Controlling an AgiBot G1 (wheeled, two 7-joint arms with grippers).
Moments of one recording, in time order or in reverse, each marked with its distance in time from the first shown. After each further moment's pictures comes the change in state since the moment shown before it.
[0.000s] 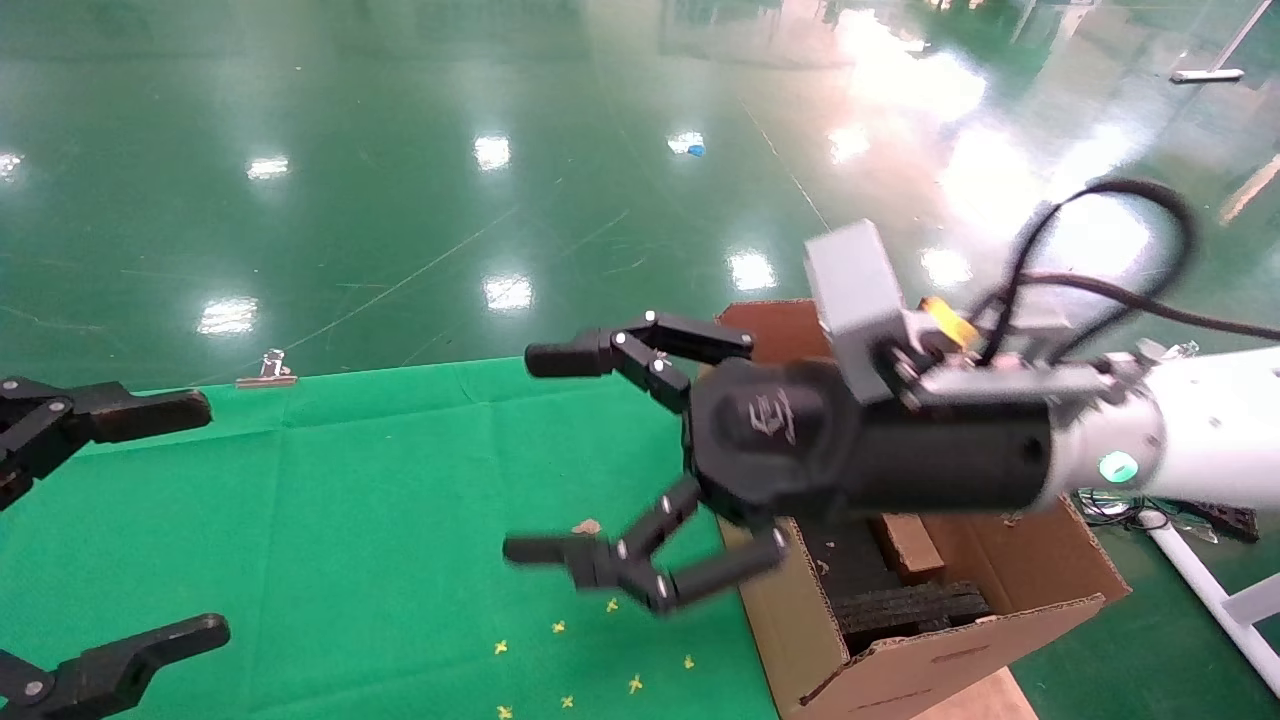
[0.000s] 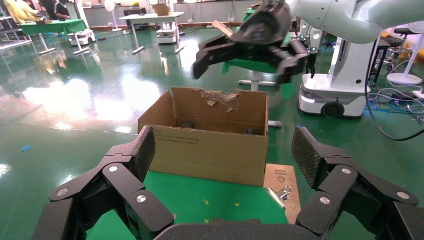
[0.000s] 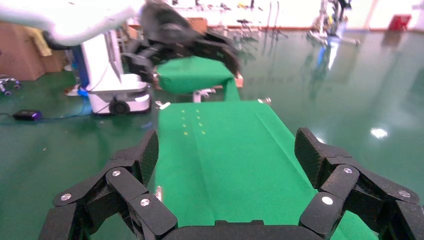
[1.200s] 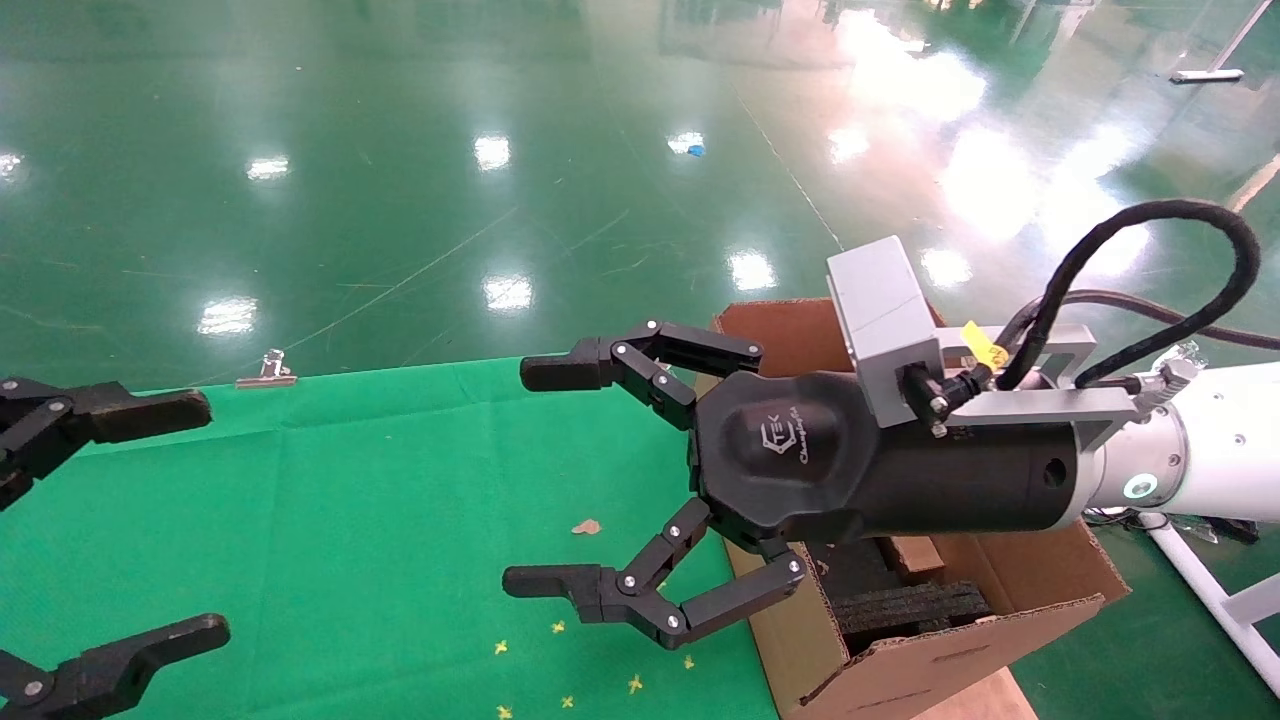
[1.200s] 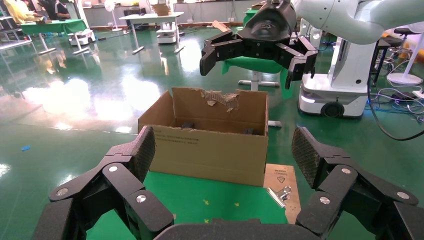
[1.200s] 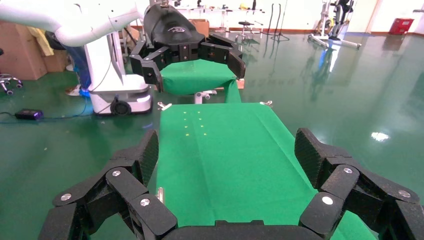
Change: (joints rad) left arm 0.000 0.000 0.000 0.000 0.000 0.000 0.000; right arm -0.048 0.008 0.053 0.046 0.019 -0.015 -0.017
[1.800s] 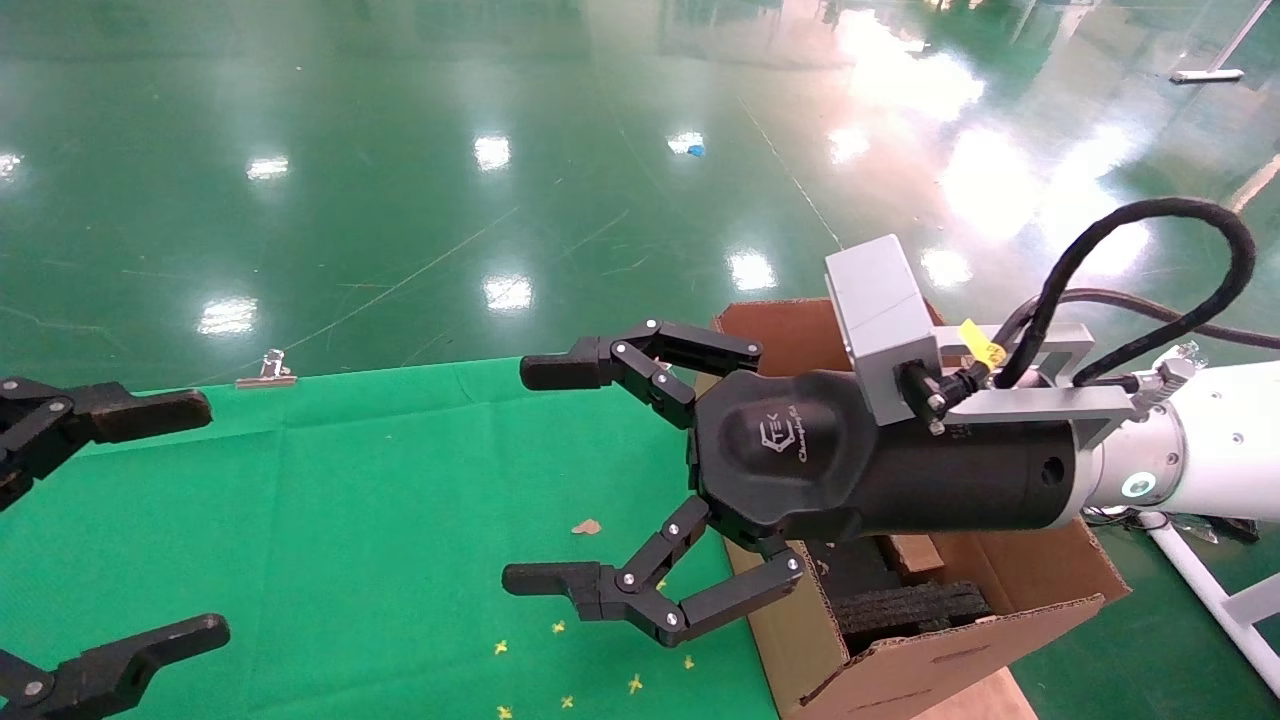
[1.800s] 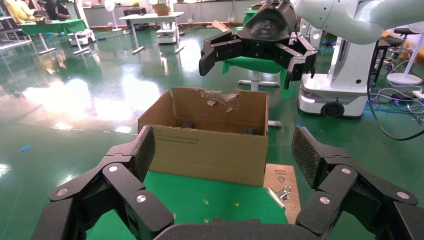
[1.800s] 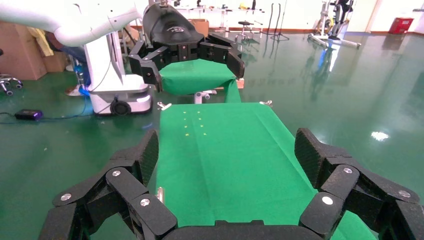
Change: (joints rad) left arm 0.000 0.000 0.000 0.000 0.000 0.000 0.000; right arm 0.003 -0.001 -0.004 -0.003 -0.001 0.001 0.001
